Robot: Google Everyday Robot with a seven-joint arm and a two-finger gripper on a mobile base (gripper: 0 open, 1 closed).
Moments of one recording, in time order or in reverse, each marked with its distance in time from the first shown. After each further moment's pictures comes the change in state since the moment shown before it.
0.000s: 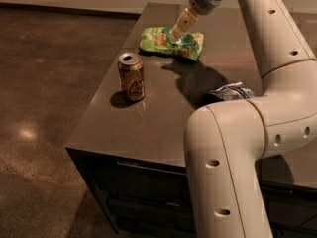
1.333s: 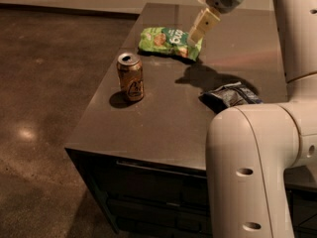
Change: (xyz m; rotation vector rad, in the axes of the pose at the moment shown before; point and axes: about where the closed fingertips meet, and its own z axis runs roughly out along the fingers) arm 0.017 0.029 -0.054 -0.140 -0.126 -0.297
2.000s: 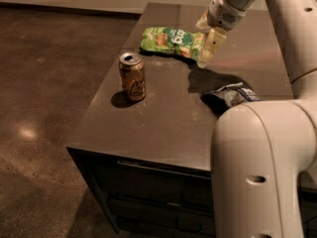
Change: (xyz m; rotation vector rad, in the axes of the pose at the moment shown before) arm 0.048 0.053 0.014 -0.206 0.177 -0.053
